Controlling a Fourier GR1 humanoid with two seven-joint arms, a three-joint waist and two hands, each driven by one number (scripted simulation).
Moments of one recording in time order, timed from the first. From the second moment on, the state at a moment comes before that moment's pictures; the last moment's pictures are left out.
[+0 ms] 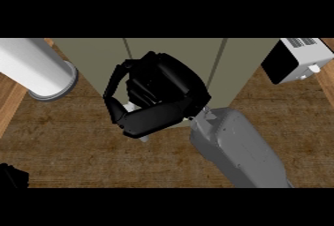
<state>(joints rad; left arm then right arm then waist) 0.45 0.56 -0.03 -1.98 0.57 -0.11 -0.38 -0.81 -0.01 0.39 -1.50 -0.60 -0.05 0.32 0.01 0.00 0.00</state>
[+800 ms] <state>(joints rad) 0.39 0.51 0.00 -1.95 0.55 -0.16 -0.32 -0.92 0.00 0.27 -1.16 -0.55 0.20 0.13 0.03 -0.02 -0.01</state>
